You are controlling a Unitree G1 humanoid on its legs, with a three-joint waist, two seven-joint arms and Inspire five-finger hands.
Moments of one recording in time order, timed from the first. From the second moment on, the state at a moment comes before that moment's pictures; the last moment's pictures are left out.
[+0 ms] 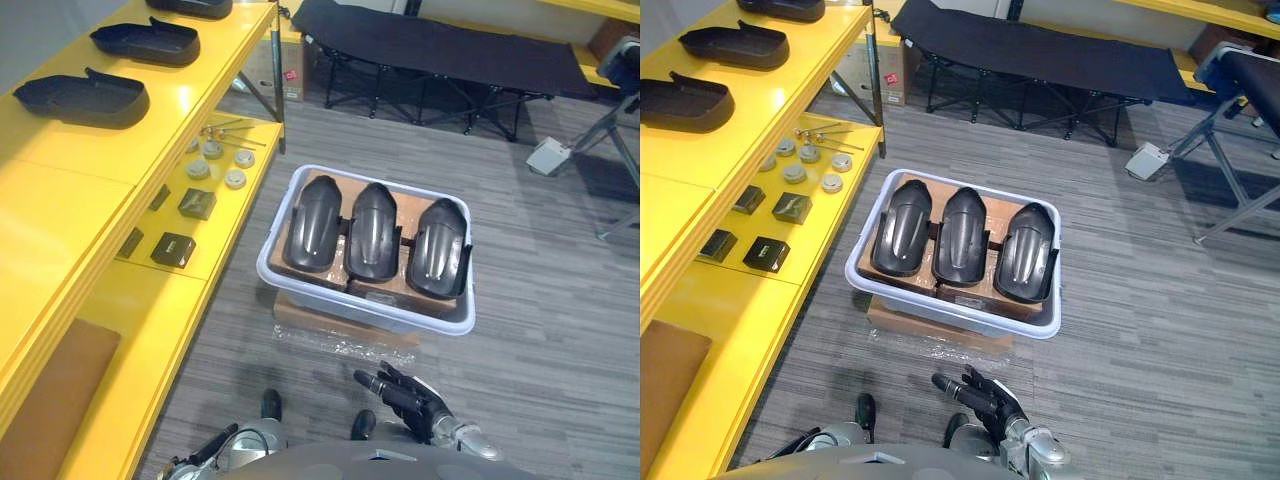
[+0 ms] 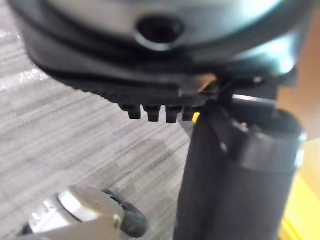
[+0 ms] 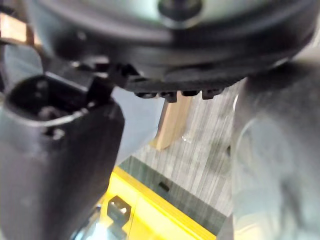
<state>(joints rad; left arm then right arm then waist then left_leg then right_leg) 0.20 0.10 0.23 1.03 -0.51 -0.14 0.27 0.33 -0.28 0.27 0.47 0.28 -0.02 0.35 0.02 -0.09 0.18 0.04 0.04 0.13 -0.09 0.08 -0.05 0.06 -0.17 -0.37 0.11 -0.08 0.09</state>
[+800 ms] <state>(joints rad) 0.39 0.13 -0.10 0.28 -0.50 -0.27 0.18 0.45 -0.26 -0.03 -0.12 0.63 -0.16 0.12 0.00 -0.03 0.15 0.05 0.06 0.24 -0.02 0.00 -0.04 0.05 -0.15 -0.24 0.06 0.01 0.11</state>
